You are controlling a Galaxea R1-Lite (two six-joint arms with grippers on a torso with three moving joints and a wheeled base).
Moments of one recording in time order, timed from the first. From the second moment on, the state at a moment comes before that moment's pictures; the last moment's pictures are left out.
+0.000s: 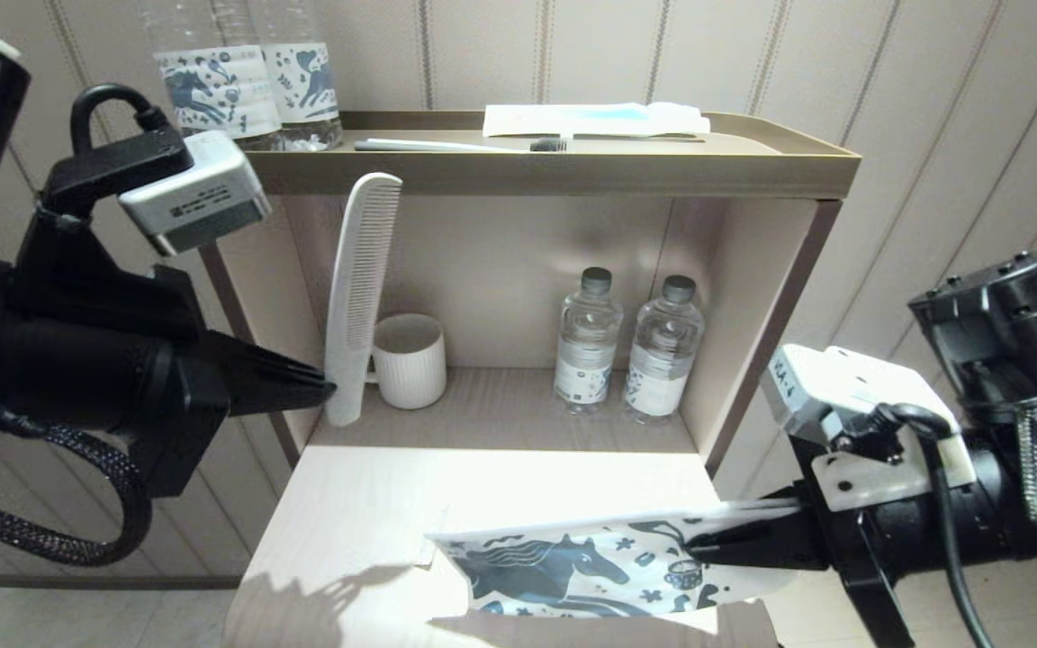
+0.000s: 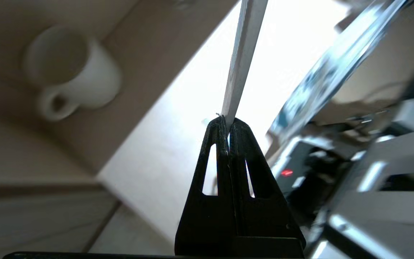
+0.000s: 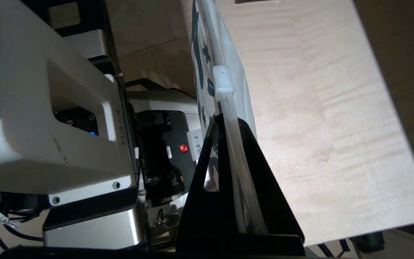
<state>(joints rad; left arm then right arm) -0.61 1.38 -1.35 0.58 -0.21 0.35 0.52 1.39 -0.97 0.27 0.59 -0.48</state>
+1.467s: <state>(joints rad) -0.66 1.52 -1.32 0.37 -0.56 0.25 0.55 1.41 -0.78 -0.29 0.47 -0.55</state>
